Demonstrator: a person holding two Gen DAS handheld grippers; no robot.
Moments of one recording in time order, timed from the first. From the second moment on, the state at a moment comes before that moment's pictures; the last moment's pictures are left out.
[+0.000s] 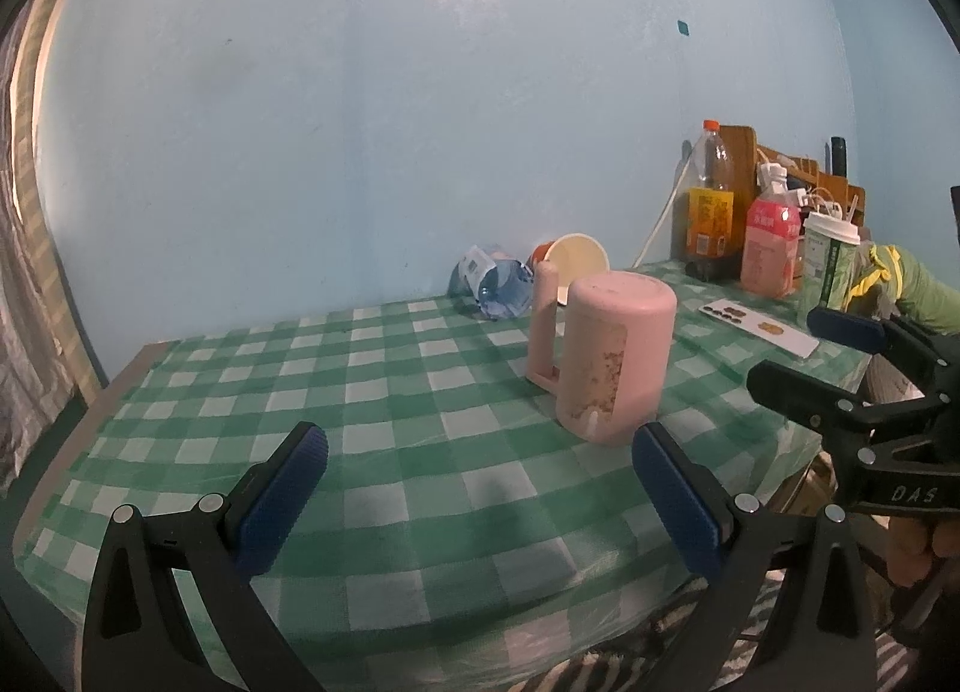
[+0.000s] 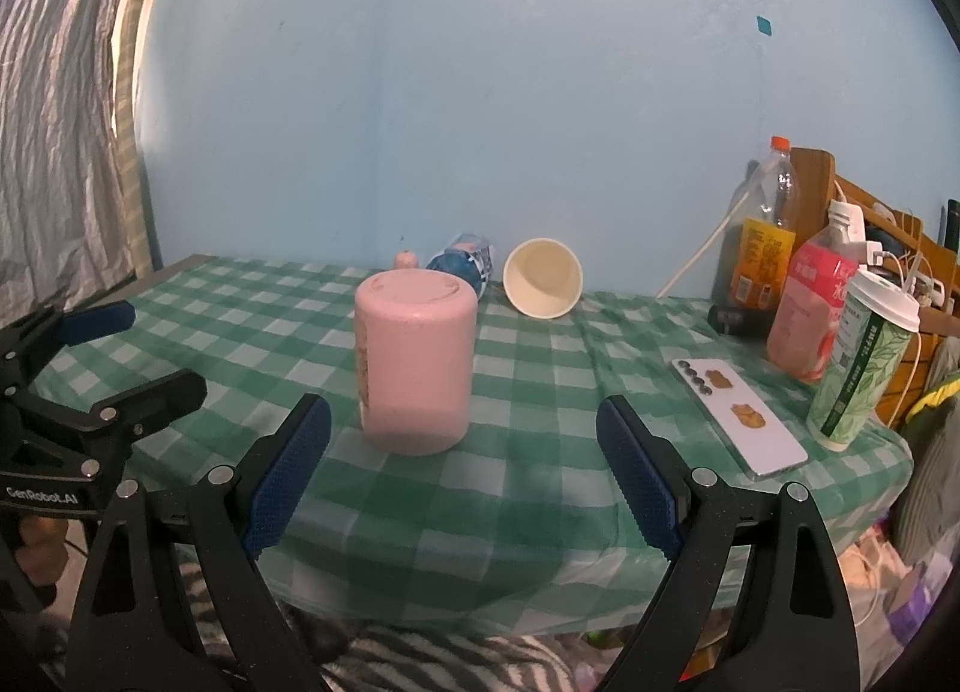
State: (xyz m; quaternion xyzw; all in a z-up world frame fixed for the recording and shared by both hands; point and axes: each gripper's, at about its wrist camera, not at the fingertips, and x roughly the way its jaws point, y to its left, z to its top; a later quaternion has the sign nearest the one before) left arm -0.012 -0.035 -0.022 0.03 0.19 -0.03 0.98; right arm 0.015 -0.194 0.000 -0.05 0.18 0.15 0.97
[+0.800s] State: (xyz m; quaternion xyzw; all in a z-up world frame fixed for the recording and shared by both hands) left arm -0.009 -0.039 -0.029 0.05 0.20 -0.02 0.98; right arm 0.015 -0.193 -0.002 -0.06 0.19 0.16 0.97
